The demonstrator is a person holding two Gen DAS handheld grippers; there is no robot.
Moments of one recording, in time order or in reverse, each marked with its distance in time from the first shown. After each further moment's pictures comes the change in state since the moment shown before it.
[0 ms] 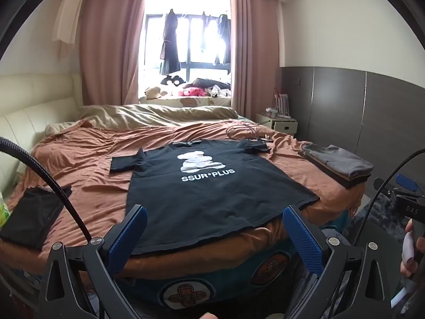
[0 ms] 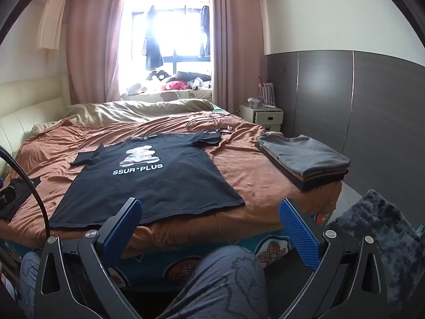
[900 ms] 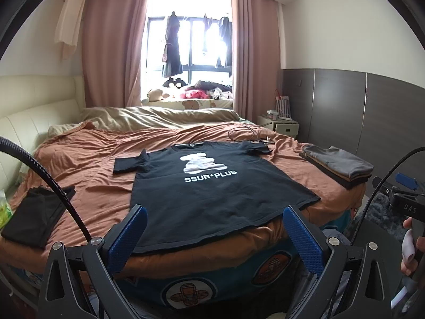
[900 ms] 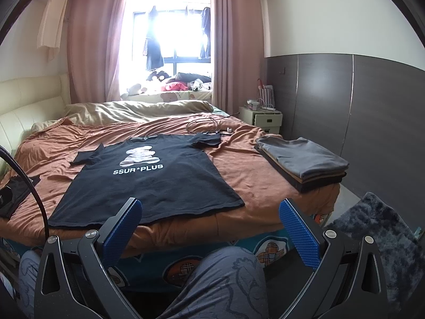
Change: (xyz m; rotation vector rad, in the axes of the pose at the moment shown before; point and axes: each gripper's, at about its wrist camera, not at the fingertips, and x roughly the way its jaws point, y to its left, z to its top) left arm -0.008 0.001 -0.003 0.007 -0.017 0.010; right arm -0.004 0.003 0.001 -0.015 -0.009 -0.006
